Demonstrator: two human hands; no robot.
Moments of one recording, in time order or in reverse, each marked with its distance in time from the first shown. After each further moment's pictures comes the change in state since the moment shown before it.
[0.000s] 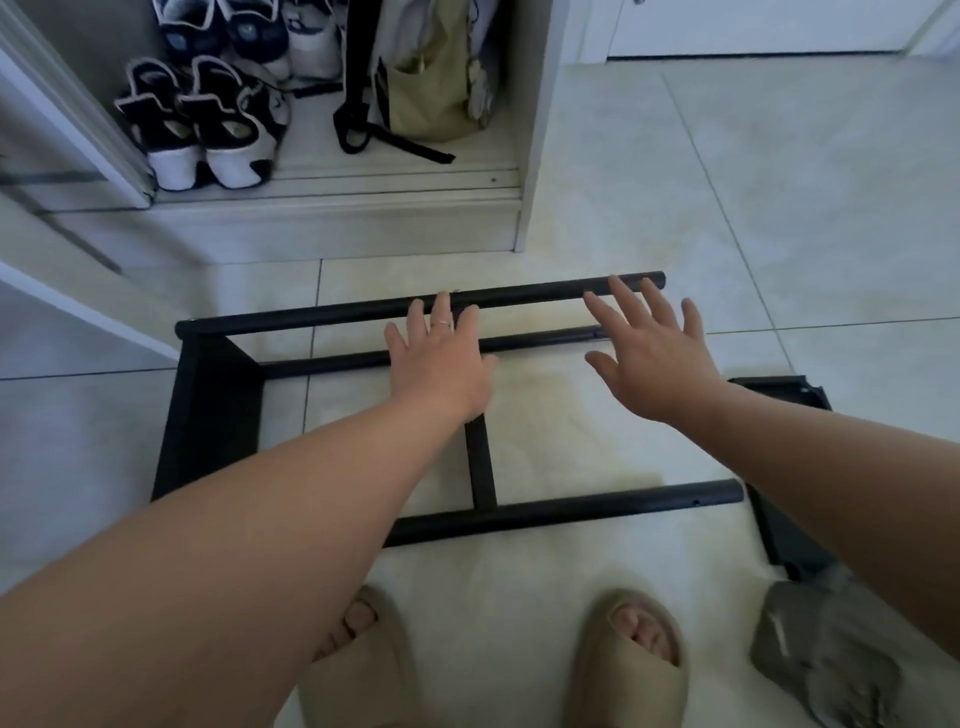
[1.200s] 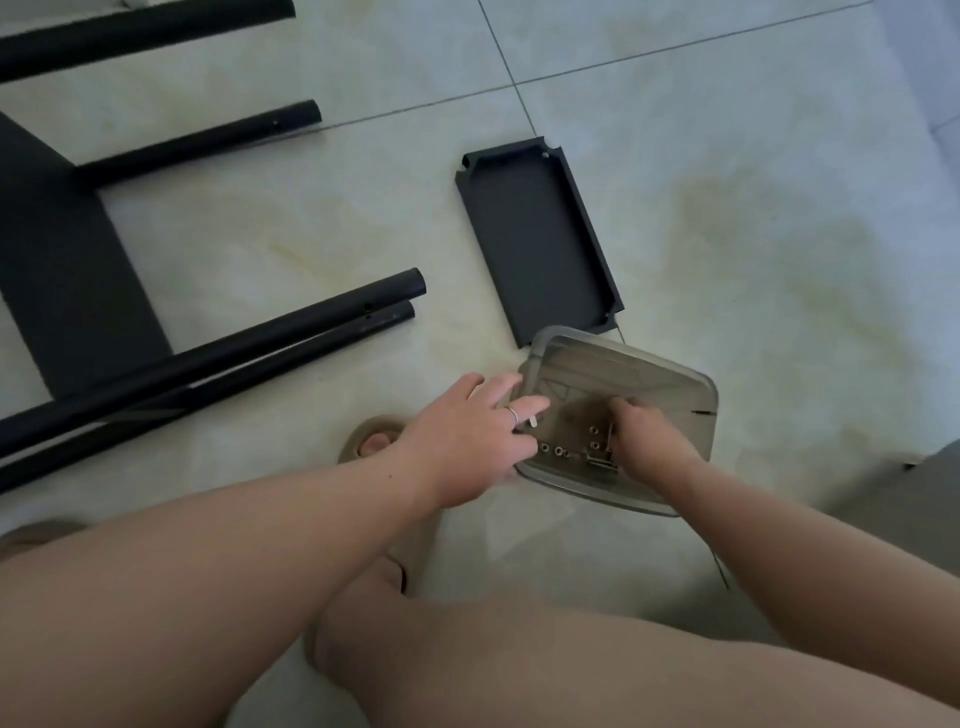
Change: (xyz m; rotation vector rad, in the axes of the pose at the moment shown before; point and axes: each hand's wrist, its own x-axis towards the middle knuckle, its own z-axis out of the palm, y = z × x) left_hand -0.162 0.239 0.198 0.231 -0.243 1.223; right_hand -0.318 0.214 0.201 0.300 -0.618 0.632
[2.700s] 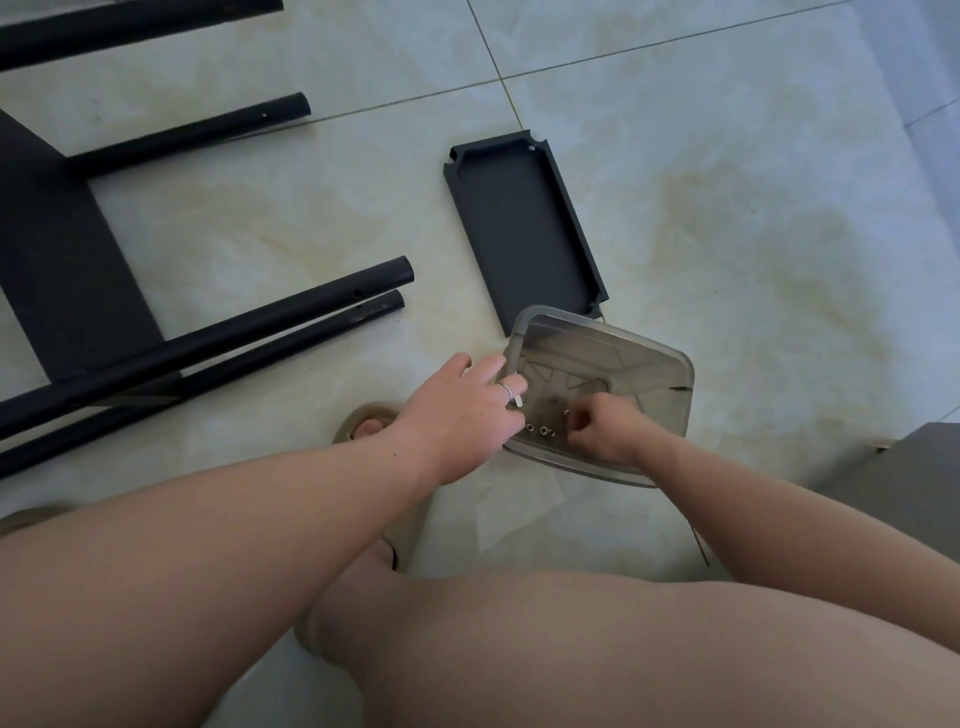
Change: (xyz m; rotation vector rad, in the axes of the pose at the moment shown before) left_hand 0.006 0.007 -0.010 0.122 -0.040 -0.043; right_hand -0.008 -0.018 -0.010 0.183 -0.127 -0.033
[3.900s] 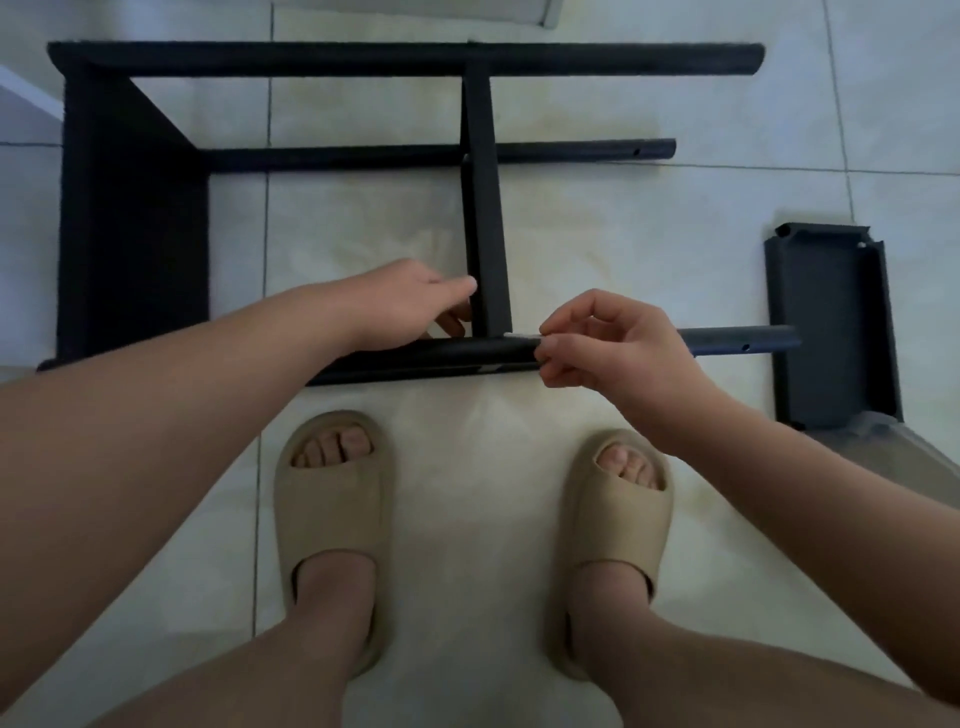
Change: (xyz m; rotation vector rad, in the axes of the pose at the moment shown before) left_hand -0.283 -0.224 0.020 -1.329 0.068 -0.971; right_hand -0.082 -0.366 0.018 0.906 -0.170 -0.607
